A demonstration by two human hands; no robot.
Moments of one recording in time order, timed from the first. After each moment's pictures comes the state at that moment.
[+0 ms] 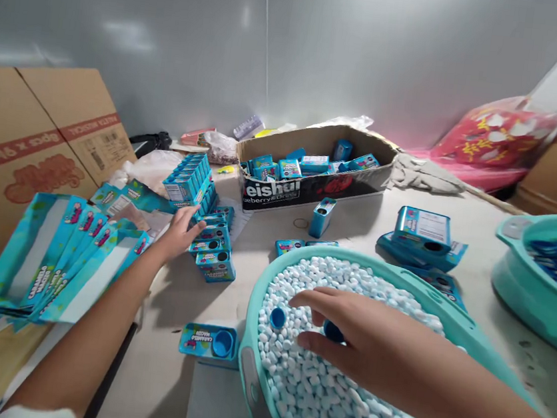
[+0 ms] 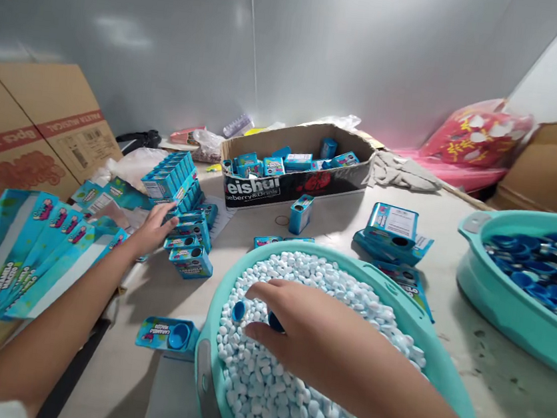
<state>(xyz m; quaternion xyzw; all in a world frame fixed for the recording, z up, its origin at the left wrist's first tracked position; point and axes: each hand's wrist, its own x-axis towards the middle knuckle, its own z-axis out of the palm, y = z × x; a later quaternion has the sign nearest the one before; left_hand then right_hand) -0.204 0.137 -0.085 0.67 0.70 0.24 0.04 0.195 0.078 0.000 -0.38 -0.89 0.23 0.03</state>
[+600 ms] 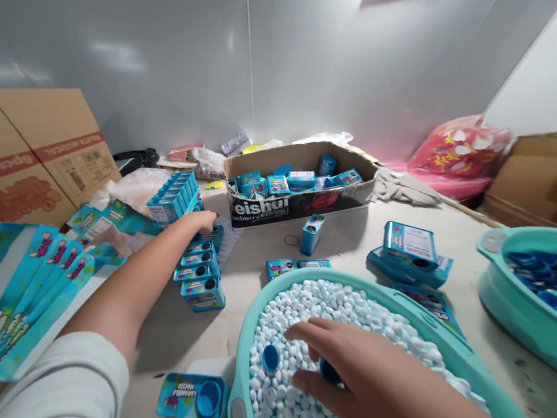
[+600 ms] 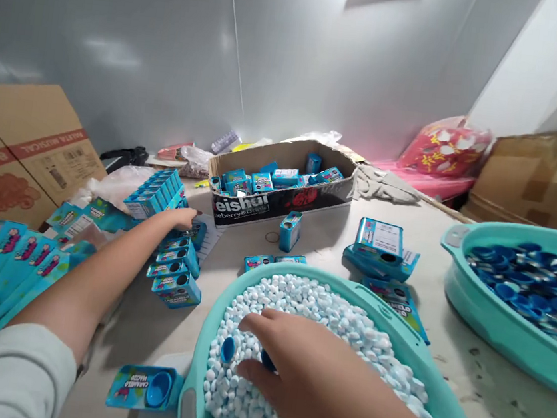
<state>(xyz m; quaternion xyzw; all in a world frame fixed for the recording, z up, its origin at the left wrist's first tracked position) -0.177 0.311 -0.056 0.72 0.69 -0.04 0.11 0.198 0.080 -0.007 -0.41 -0.89 0.21 0.05</state>
